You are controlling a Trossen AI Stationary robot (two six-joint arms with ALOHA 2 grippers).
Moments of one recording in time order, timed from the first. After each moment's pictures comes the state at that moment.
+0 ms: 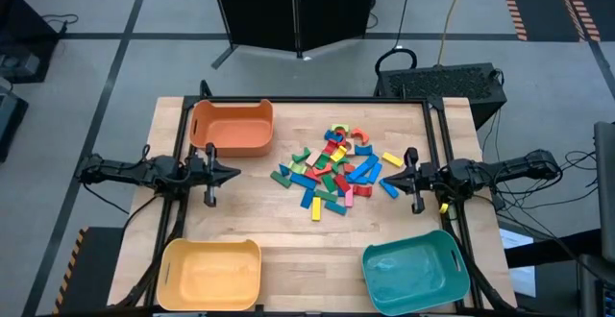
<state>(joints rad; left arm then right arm) -0.14 0.02 0.00 0.05 -0.21 0.01 0.20 0.14 0.02 0.15 0.18 0.10</state>
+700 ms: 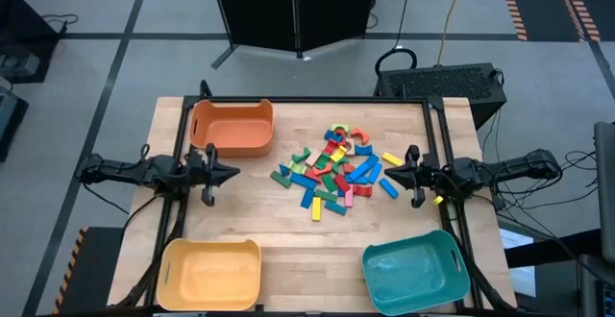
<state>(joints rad) -0.14 0.02 0.00 0.09 -0.22 -0.12 0.20 0.15 0.02 0.24 0.29 0.29</state>
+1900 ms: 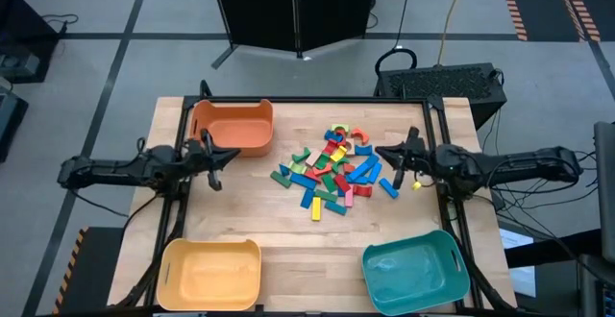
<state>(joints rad) 0.01 0.30 0.16 0.20 -0.27 -0.06 0.00 0.57 0.32 0.10 0.40 0.19</state>
